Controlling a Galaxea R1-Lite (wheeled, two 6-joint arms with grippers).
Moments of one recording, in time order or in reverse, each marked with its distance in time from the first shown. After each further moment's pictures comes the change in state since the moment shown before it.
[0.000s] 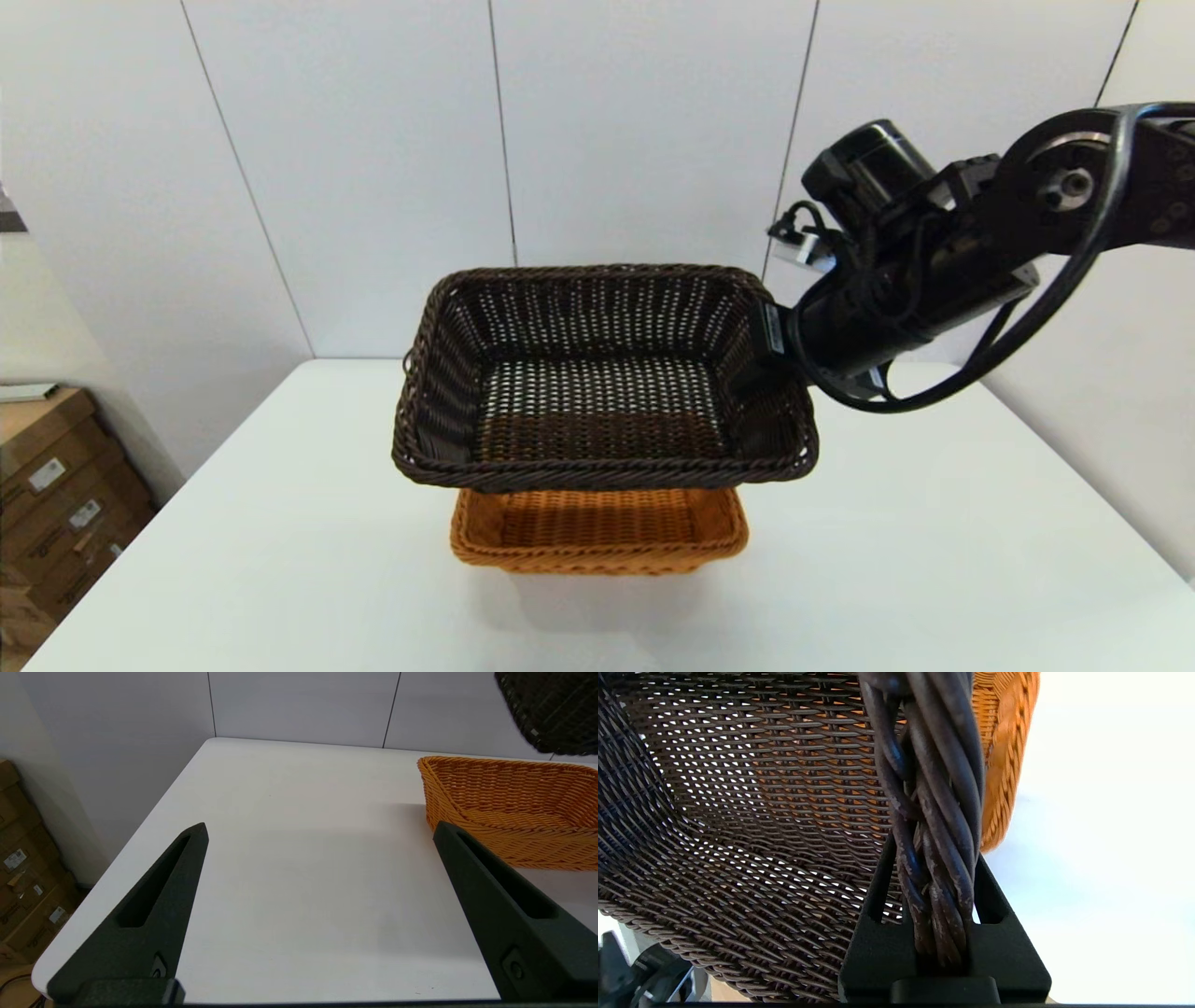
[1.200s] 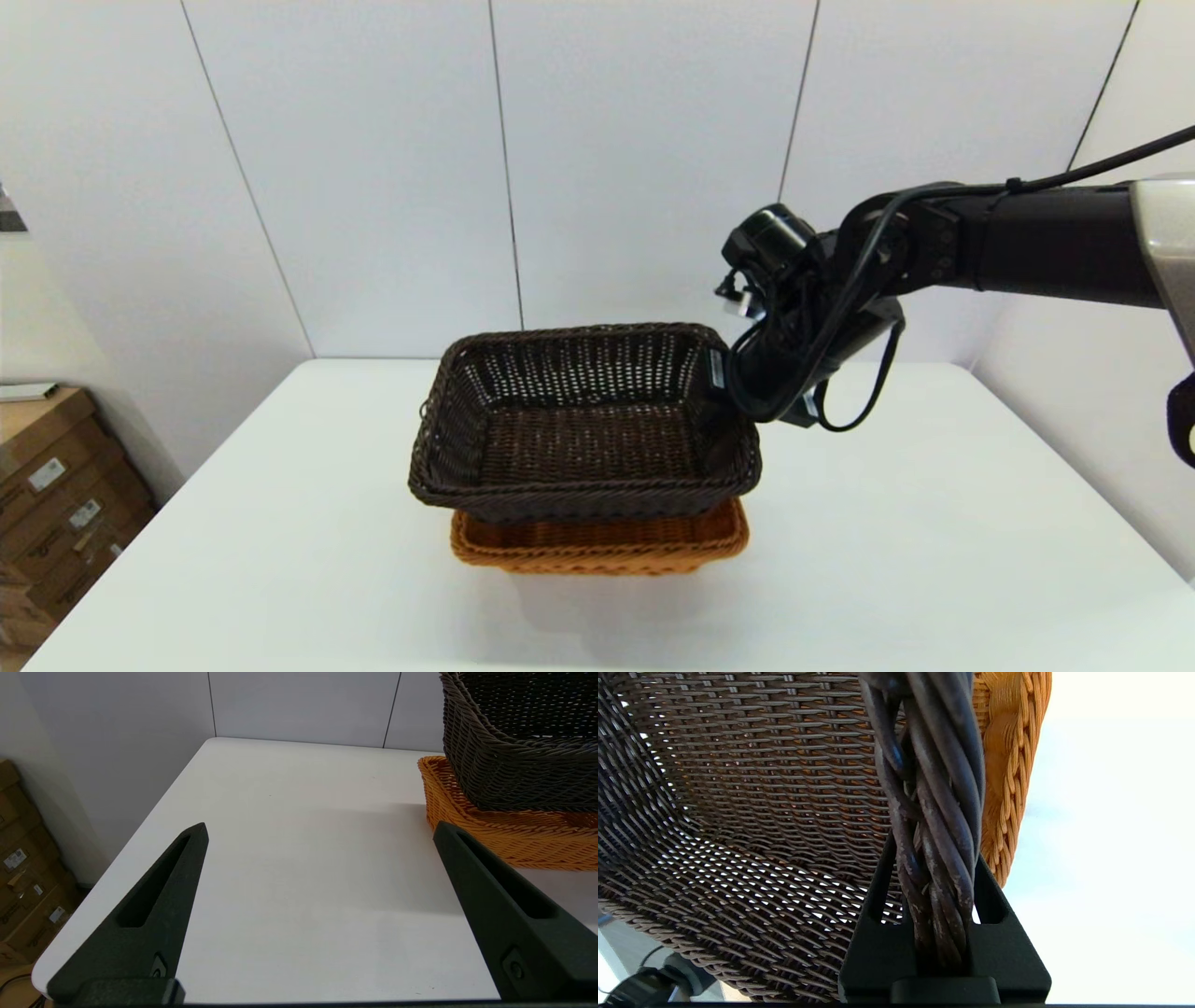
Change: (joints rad) left arm 0.000 0.000 0.000 0.000 0.000 0.000; right arm 0.001 0.238 -0.141 0.066 0.009 0.026
